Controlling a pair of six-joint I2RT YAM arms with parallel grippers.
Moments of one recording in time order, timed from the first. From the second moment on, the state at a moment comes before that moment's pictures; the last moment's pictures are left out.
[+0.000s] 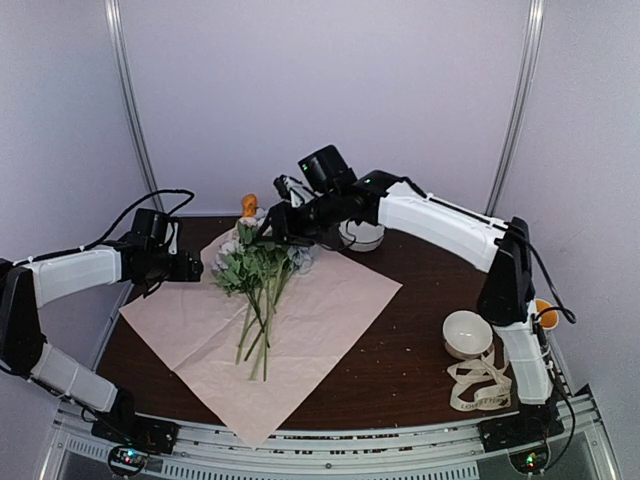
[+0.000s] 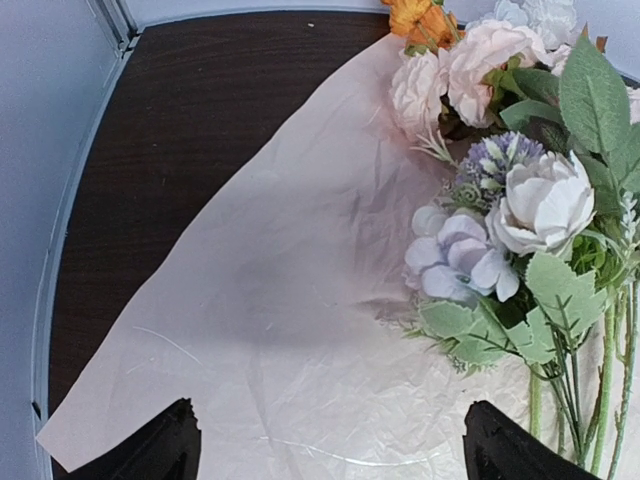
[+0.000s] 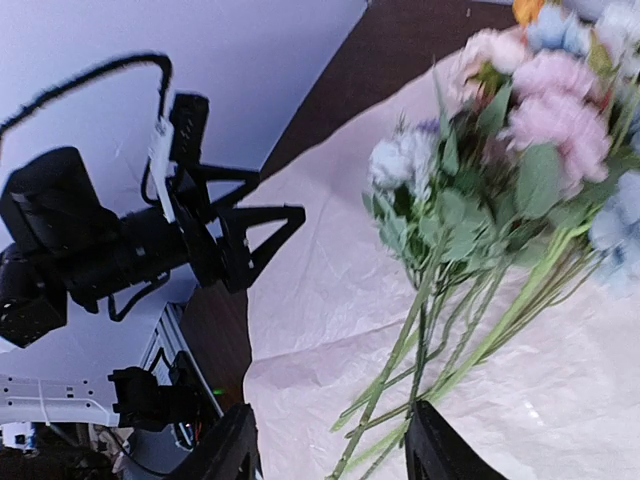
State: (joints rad) left arm -0.22 1.38 0.85 -0.26 -0.11 -0.20; right arm 0.87 2.28 2.26 -0.63 -0.38 0.61
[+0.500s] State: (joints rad) left arm -0.32 1.38 0.90 -0.32 -0.17 -0.15; right arm 0.80 2.20 2.25 -0.82 -0.17 0.38
